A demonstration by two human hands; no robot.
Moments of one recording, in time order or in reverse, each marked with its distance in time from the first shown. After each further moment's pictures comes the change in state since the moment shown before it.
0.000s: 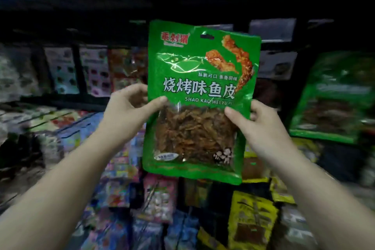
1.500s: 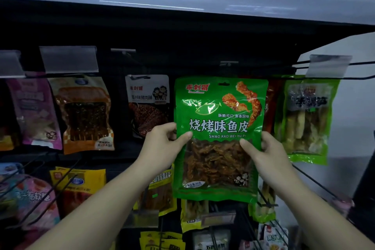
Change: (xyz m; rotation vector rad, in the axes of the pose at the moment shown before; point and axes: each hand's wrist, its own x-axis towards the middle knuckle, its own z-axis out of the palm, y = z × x) left_hand 0.028 0.036 0.375 0.050 -0.364 0.059; right_hand 0.016 0.135 -0.308 -0.215 0.300 0.180
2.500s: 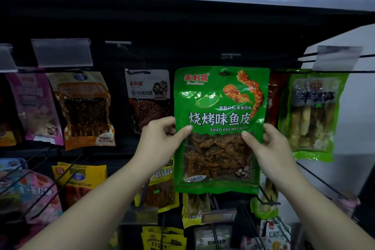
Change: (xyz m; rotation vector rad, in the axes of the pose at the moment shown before) left_hand 0.002 -0.004 0.001 0.003 0.072 0.058; right_hand 0.005 0.000 -0.001 0.054 0.089 -0.058
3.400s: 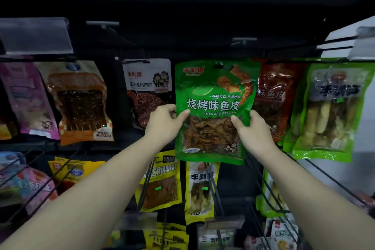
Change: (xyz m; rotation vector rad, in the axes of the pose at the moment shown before) left_hand 0.073 -0.053 0.029 0.250 0.054 -0.184; right_hand 0.084 0.046 0.054 -0.142 -0.055 0.113
